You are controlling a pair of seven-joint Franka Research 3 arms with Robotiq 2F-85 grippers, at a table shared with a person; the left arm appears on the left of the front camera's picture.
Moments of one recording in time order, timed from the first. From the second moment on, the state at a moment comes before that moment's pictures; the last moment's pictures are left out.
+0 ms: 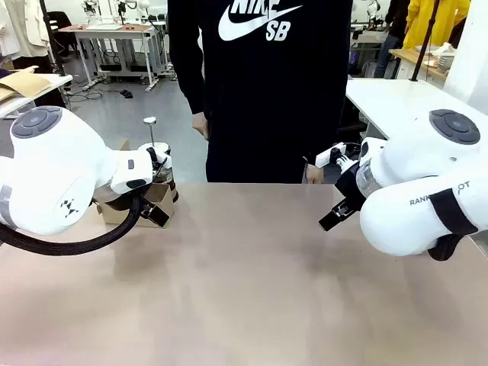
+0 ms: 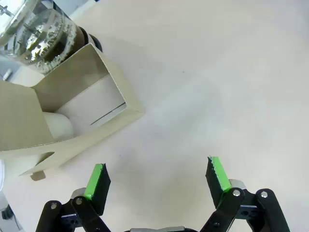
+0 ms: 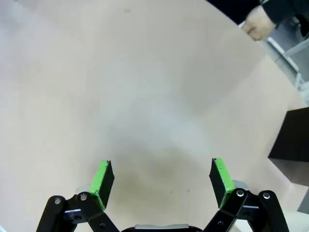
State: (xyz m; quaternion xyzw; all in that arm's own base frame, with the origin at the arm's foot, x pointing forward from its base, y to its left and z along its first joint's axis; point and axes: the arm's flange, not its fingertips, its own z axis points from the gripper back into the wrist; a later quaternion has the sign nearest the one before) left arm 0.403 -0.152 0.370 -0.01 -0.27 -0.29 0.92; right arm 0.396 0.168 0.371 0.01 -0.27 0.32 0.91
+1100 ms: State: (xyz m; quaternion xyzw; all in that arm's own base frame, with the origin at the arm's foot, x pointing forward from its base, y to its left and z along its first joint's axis) left arm 0.403 -0.153 0.370 -0.01 -0.27 -0.29 0.92; right arm 0.396 0.169 0.371 0.01 -0.27 0.32 0.91
